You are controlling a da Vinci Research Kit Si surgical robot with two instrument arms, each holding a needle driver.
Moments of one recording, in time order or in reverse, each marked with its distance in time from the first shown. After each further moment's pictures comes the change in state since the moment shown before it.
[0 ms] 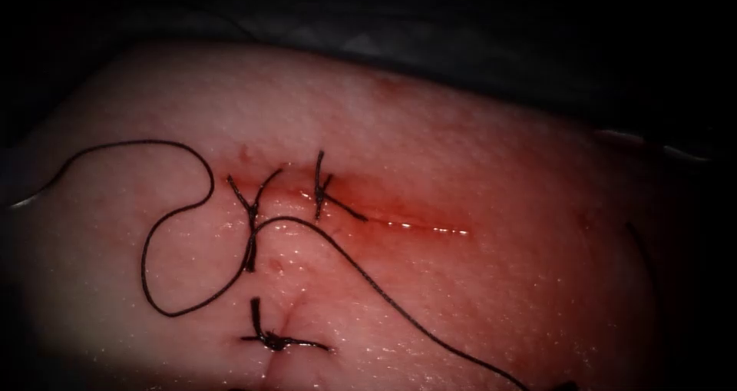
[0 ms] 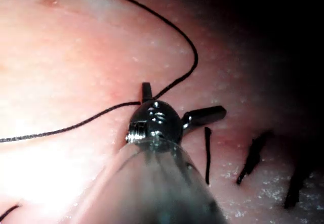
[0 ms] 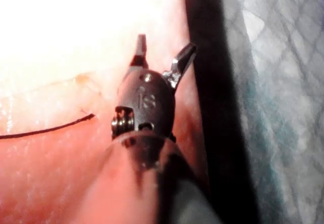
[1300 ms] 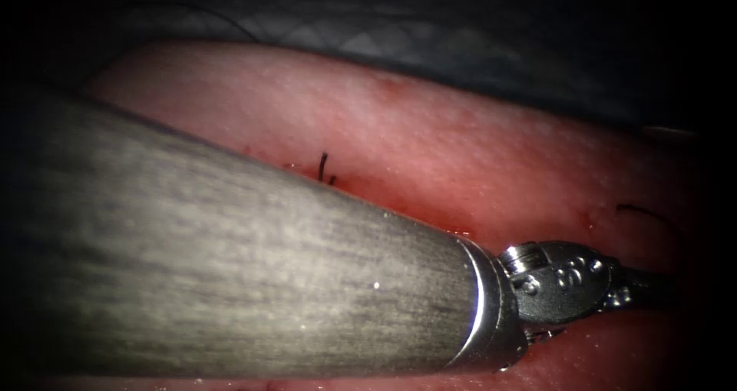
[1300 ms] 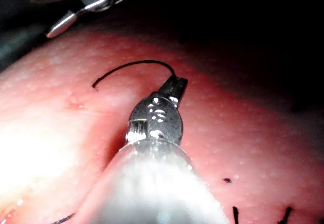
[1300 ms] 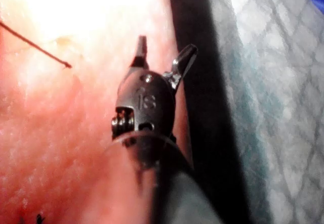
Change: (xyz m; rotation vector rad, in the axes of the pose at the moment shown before) right arm -0.002 0.005 -0.003 -0.054 -0.044 0.000; left arm 0.014 0.000 0.002 0.070 0.089 0.186
